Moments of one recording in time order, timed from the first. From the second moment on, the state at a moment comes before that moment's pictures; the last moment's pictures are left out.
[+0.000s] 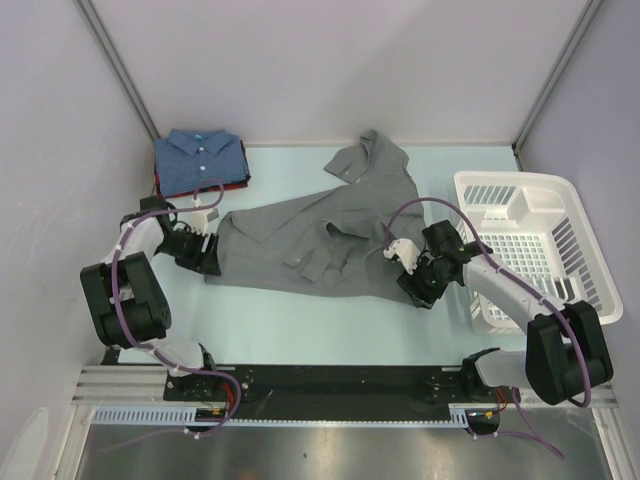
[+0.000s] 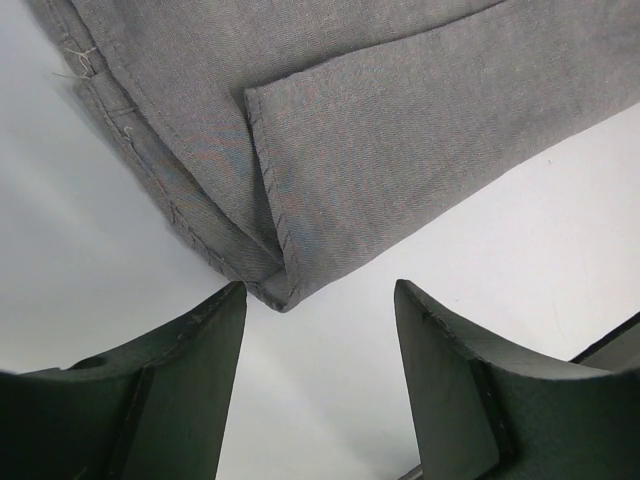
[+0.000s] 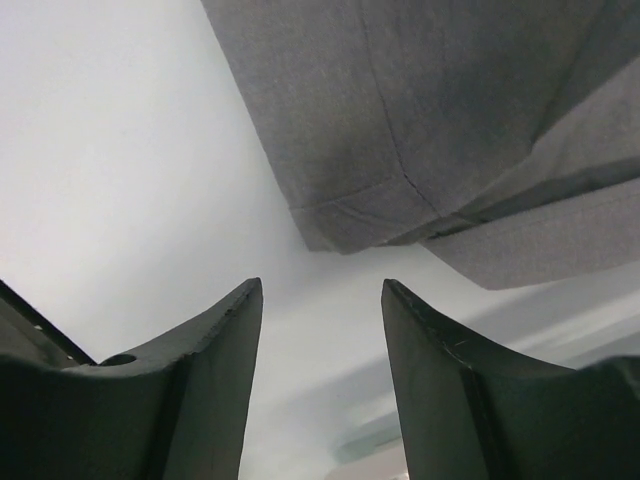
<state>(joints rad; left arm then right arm) 0.31 1.60 1.06 -0.88 0.52 0.69 0.36 1.29 0.77 -0.70 -0.27 -0.61</state>
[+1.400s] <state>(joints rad) 0.31 1.60 0.99 -0.87 0.40 0.87 0.30 1.50 0.89 -0.89 -0.29 -0.68</state>
